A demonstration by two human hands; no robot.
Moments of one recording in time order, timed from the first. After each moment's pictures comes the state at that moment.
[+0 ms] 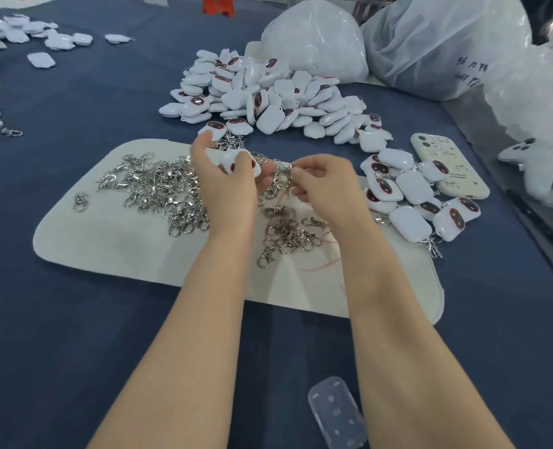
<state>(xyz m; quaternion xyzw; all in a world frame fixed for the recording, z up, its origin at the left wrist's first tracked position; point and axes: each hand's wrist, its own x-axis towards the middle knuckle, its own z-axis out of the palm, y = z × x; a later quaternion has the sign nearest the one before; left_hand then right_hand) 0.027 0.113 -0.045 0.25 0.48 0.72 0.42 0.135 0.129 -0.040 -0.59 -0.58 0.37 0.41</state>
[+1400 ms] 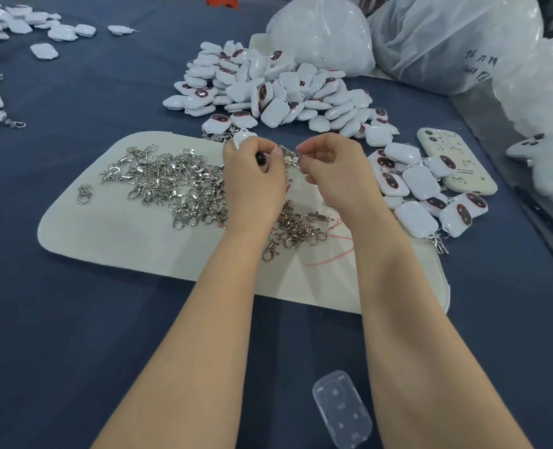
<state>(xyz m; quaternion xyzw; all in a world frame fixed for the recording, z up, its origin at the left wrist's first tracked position) 0.032 0.118 -0.052 0.49 0.63 0.56 0.23 0.138 0.129 -0.027 -0.57 -0.61 0.35 0.42</state>
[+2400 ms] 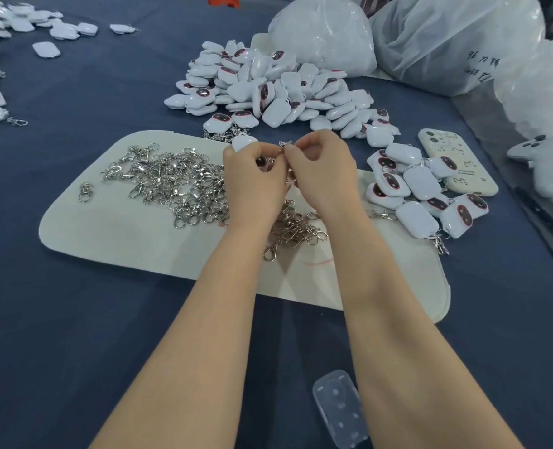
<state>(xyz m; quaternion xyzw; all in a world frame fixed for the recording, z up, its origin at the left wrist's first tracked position) 0.033 0.116 -0.048 0.46 0.62 0.56 0.28 0.114 0.130 -0.032 -0.61 -0.60 0.28 0.44</state>
